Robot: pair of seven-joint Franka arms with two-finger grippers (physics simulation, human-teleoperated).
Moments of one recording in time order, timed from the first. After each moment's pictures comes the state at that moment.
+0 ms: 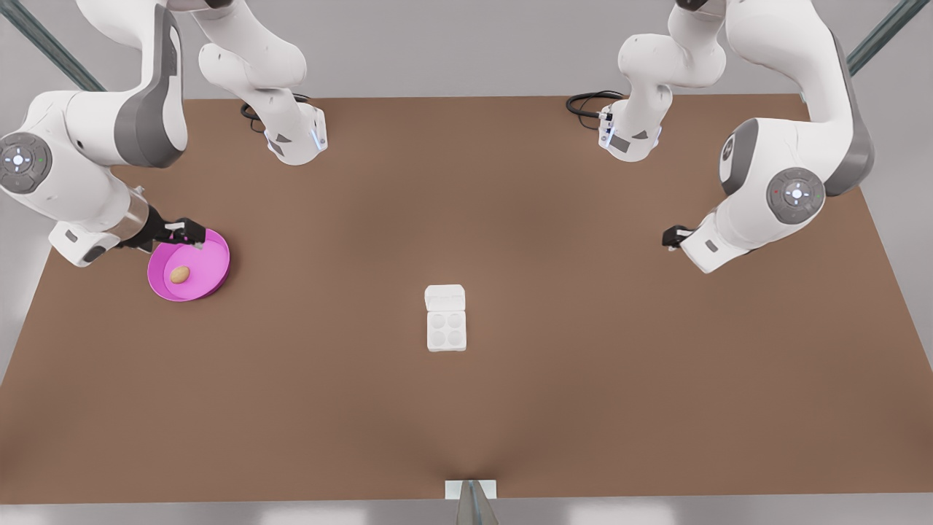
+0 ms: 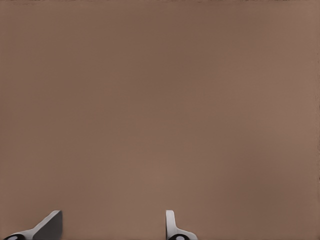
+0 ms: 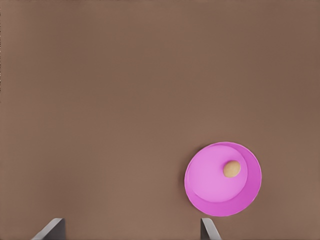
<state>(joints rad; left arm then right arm) -0.21 0.14 0.04 -1.58 0.05 1.50 0.00 -0.02 0.08 0.04 -1.54 -0.06 1.50 -0.07</state>
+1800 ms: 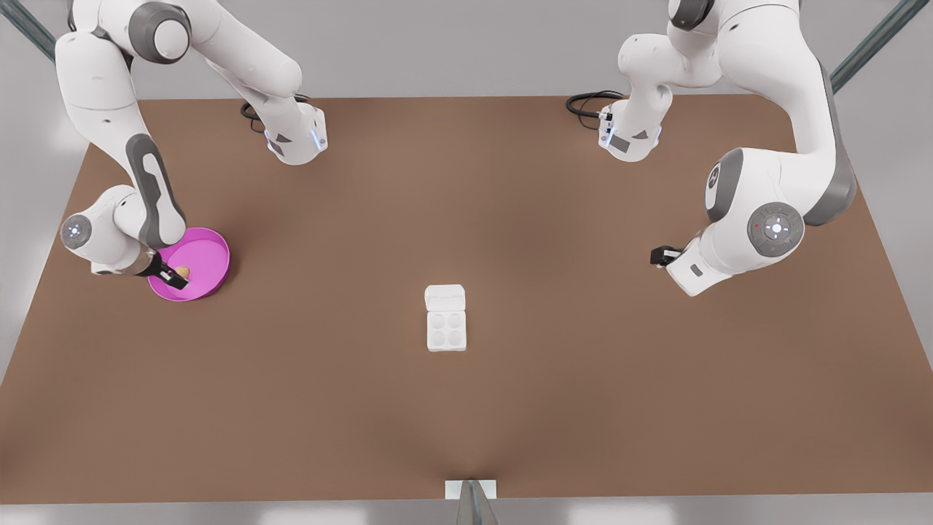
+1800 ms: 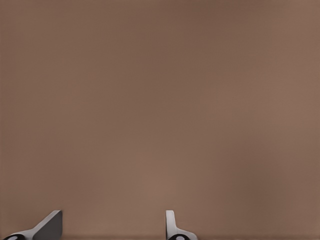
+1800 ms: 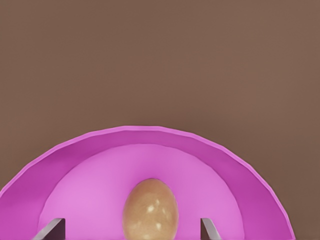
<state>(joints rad) -0.21 0.26 0.04 -1.49 0.04 1.50 -0.02 -0.48 0.36 -0.02 -2.25 -0.04 2.52 0.17</state>
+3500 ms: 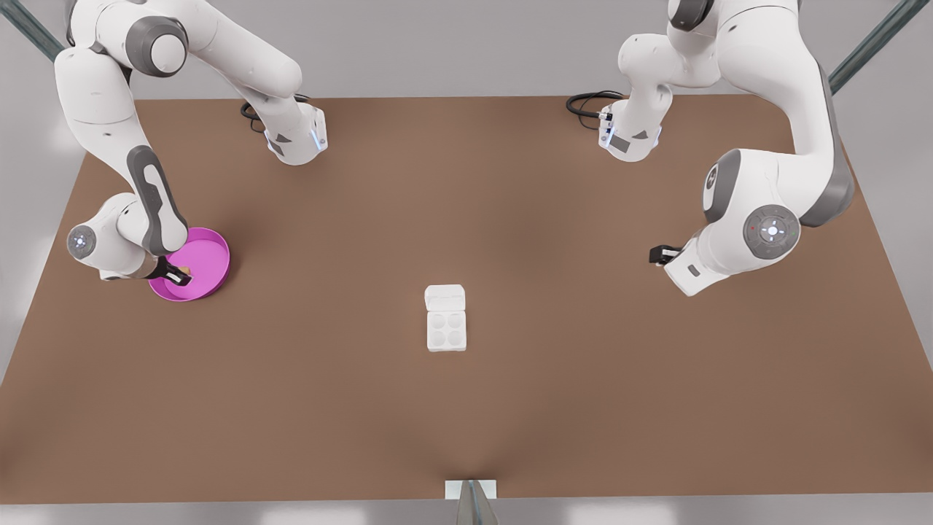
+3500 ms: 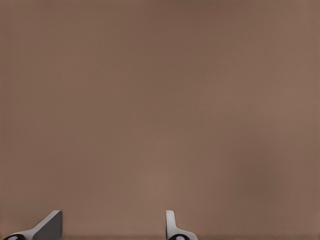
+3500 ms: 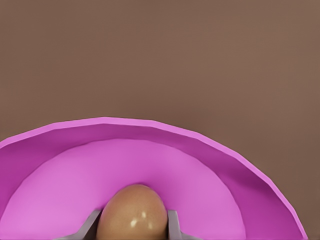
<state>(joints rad) -0.22 0.26 0.03 -1.49 0.05 1.48 -0.02 -0.48 0.43 -0.03 -2.21 -0.05 2.48 0.10</state>
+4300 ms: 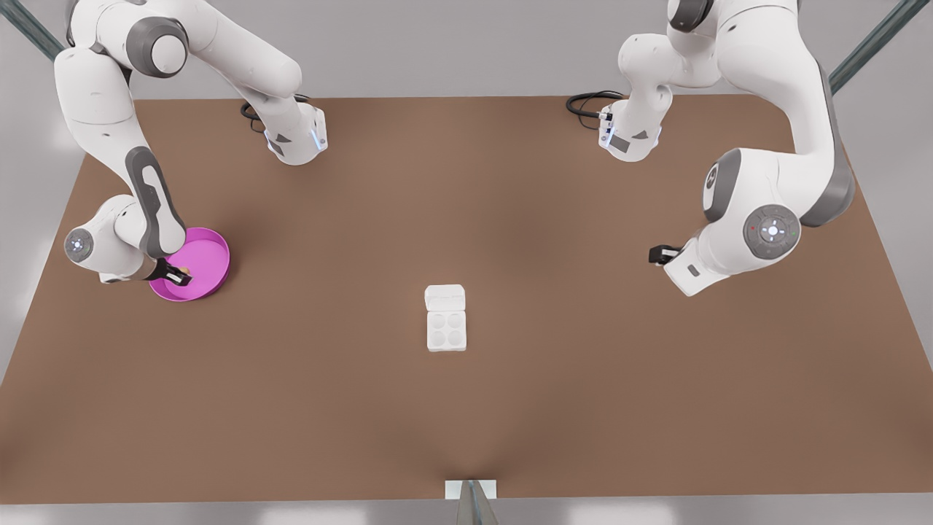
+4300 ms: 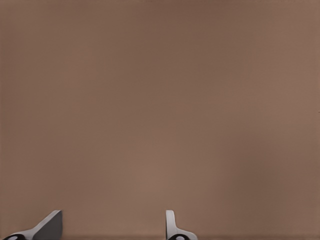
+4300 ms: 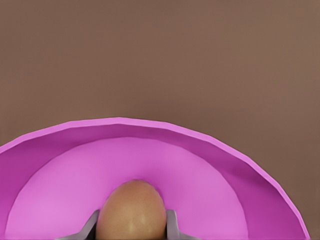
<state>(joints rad) -0.22 0.27 0.03 -1.47 0.05 1.46 -0.02 -0.48 0.44 -0.03 -2.19 -0.04 2.44 0.06</state>
